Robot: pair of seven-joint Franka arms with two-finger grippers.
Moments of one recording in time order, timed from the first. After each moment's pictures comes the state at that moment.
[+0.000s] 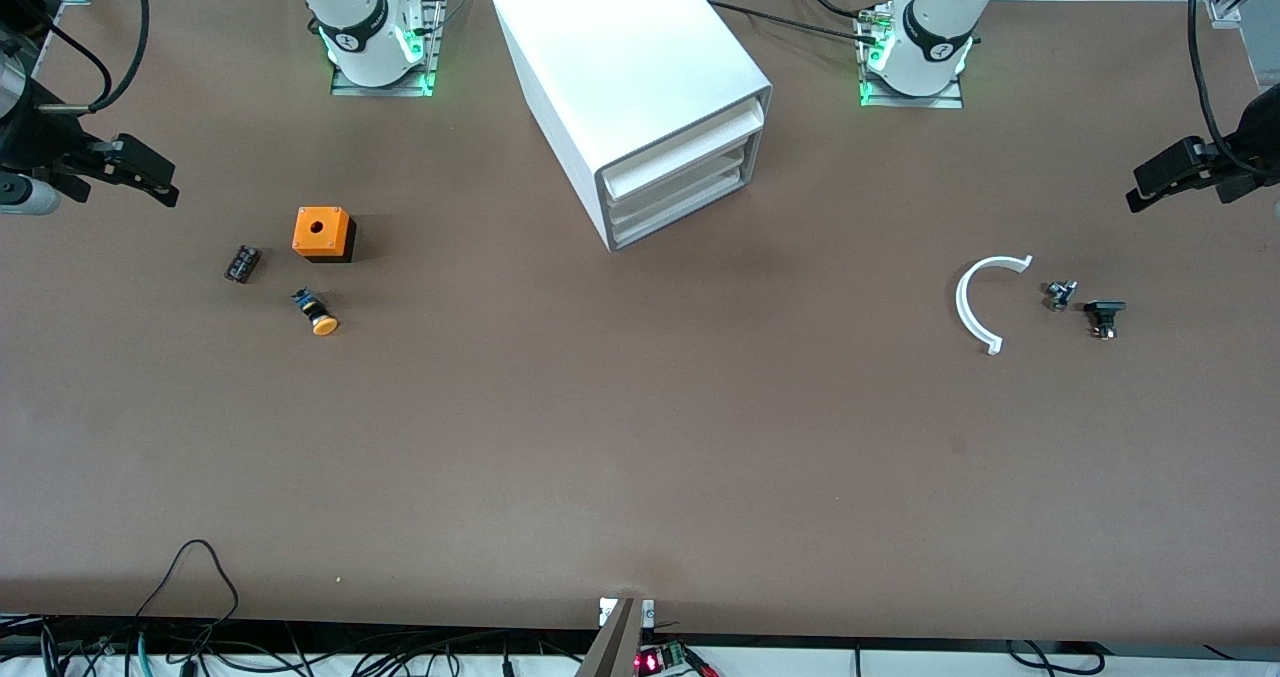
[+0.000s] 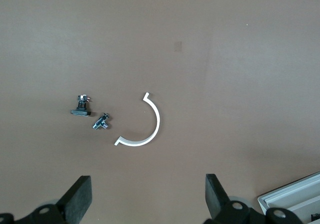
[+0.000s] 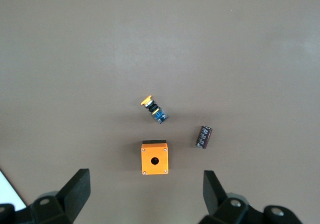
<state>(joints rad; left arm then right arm) 0.08 0.01 -0.03 -1.54 0.00 1.52 -0.08 0.14 -0.07 -0.14 -1.74 -0.06 1.67 0.03</state>
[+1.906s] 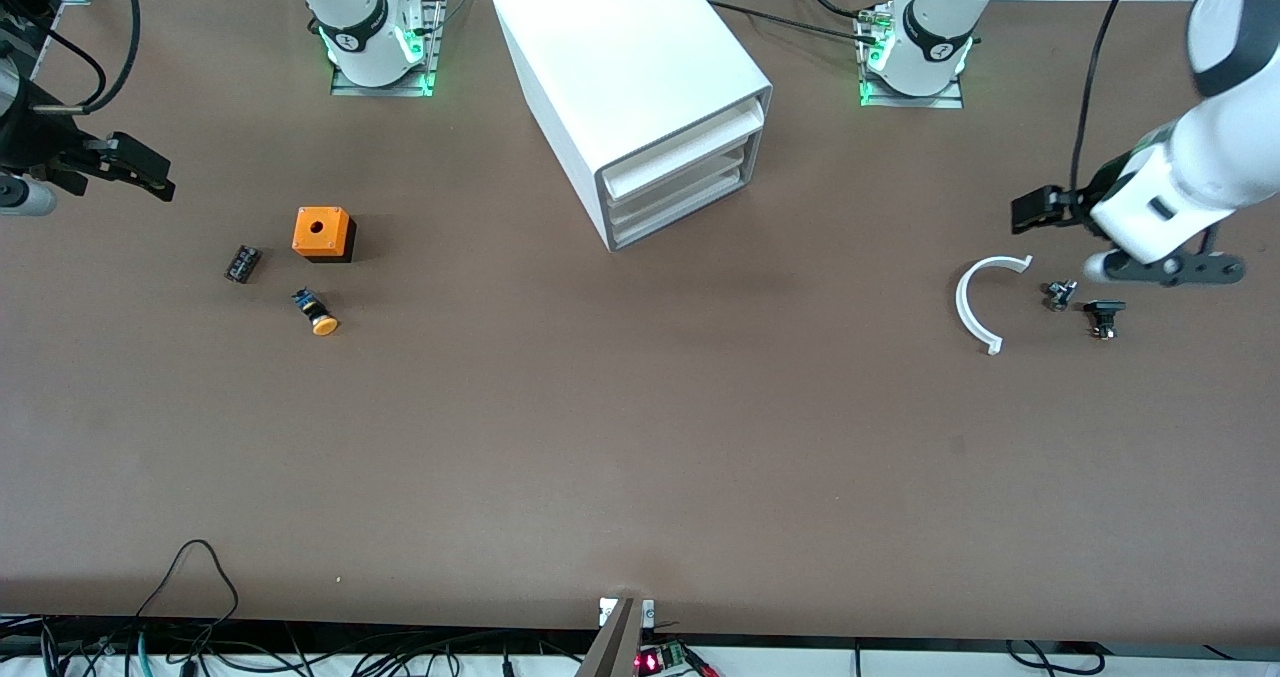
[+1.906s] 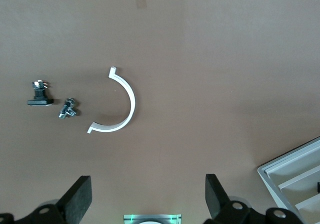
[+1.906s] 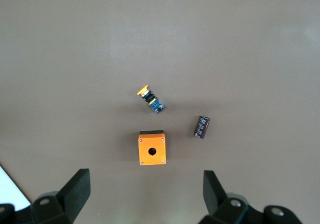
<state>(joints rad) 0.05 0.13 -0.13 -1.62 0.00 1.52 -0.07 0.14 -0.06 -0.15 -1.73 -0.06 1.63 0.03</state>
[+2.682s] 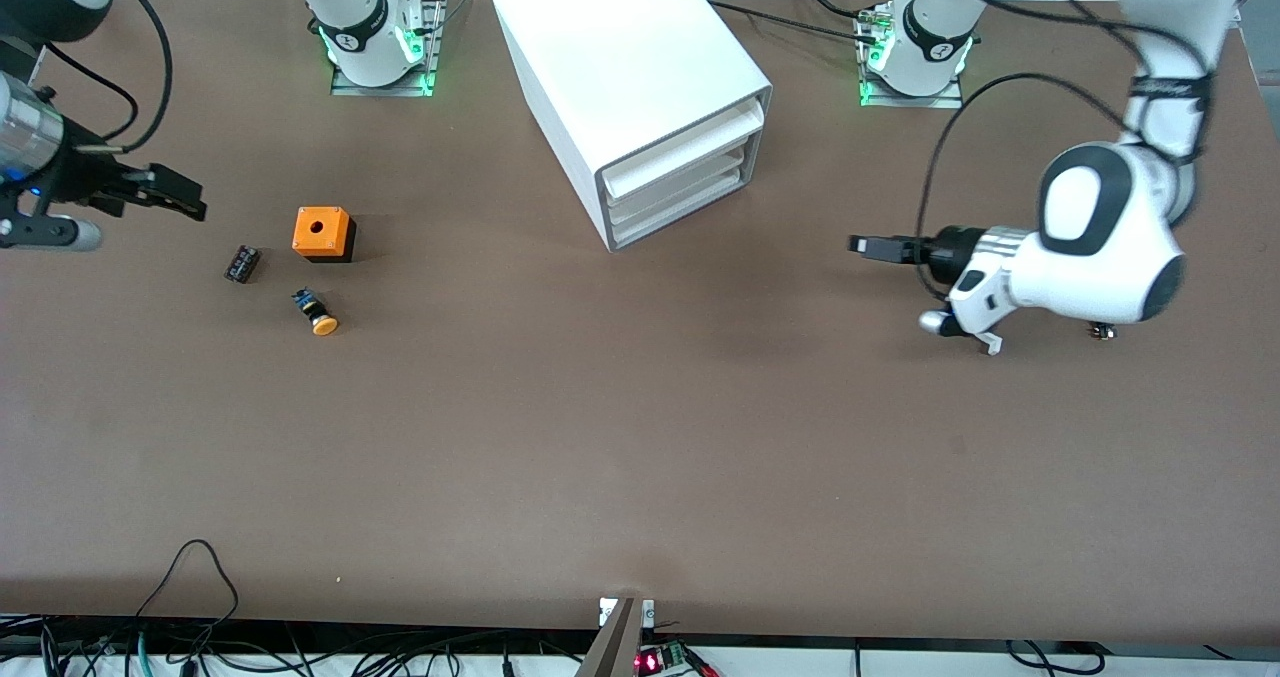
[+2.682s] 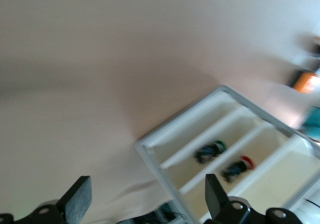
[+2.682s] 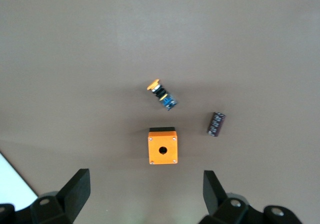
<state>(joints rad) 0.05 0.33 -0.14 -1.95 -0.72 1.69 0.12 0.14 0.02 -0.15 -1.73 0.00 1.63 0.03</state>
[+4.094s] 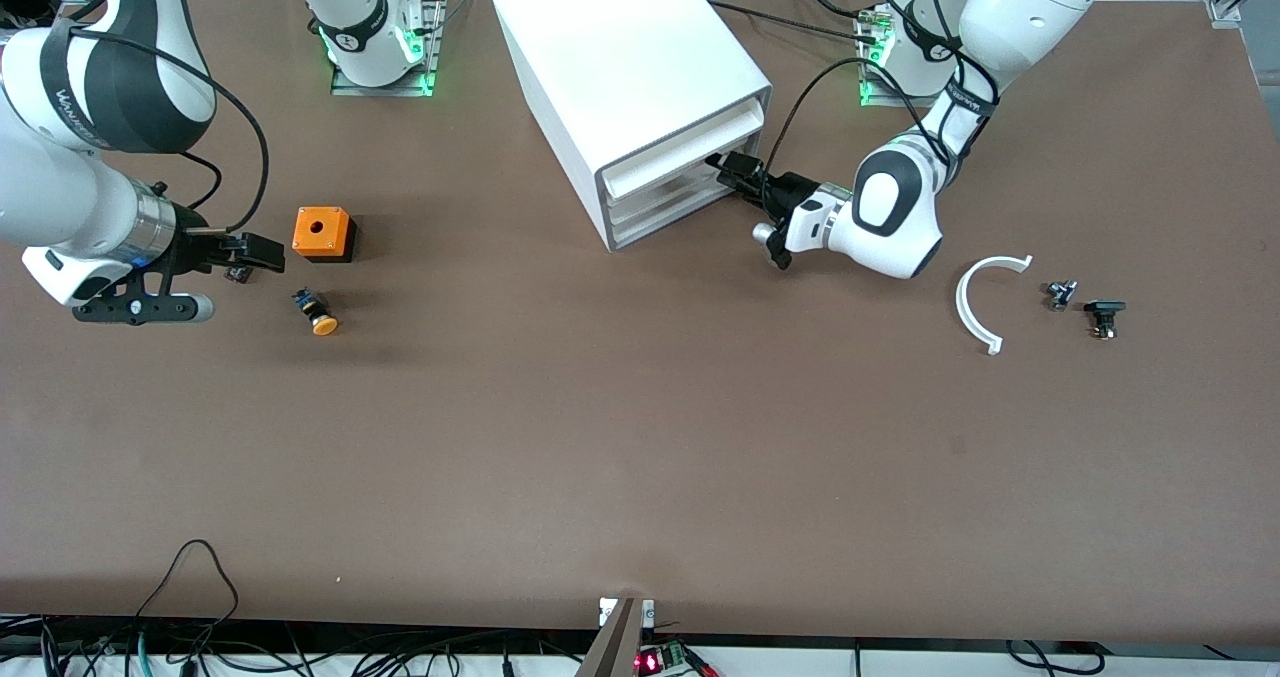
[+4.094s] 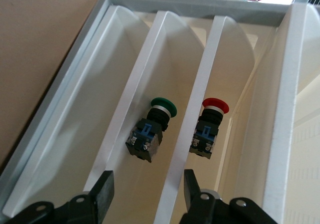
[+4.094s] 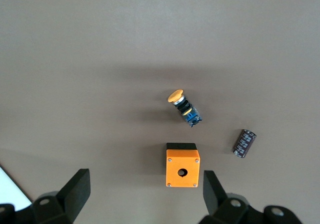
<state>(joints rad) -0.07 0.46 -0.35 -2.22 -1.15 1.84 0.80 0.18 0.18 -0.13 -1.72 0.02 1.73 0.03</state>
